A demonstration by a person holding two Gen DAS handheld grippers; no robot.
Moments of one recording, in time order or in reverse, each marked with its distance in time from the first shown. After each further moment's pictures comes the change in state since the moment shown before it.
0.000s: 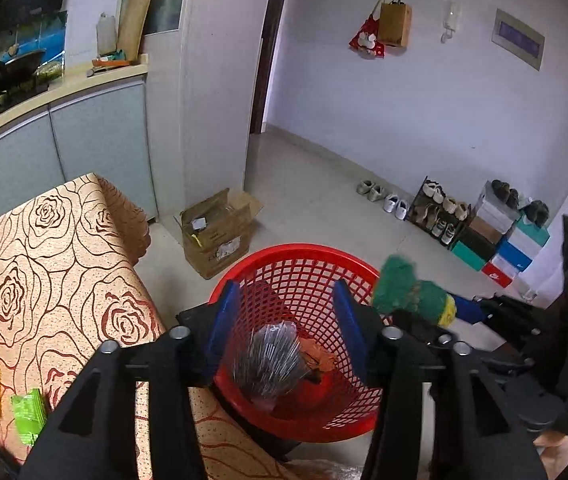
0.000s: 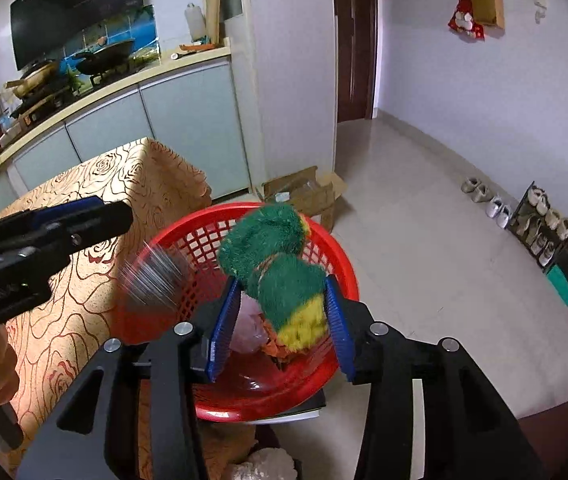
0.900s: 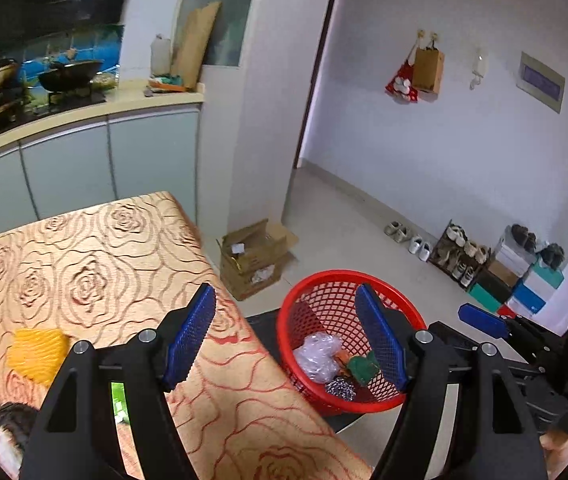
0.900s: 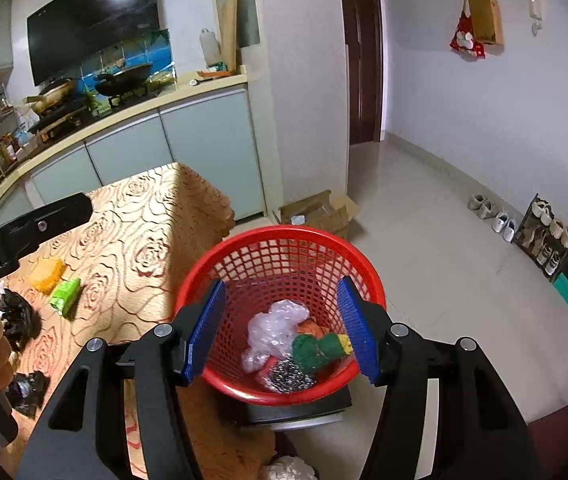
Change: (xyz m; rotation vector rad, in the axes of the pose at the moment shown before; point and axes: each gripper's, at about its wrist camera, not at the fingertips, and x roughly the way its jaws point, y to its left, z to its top) left arm -0.091 0.042 -0.009 -0.097 -0.139 0.110; right arm -0.052 0.034 -0.004 -0.013 -0.110 0.036
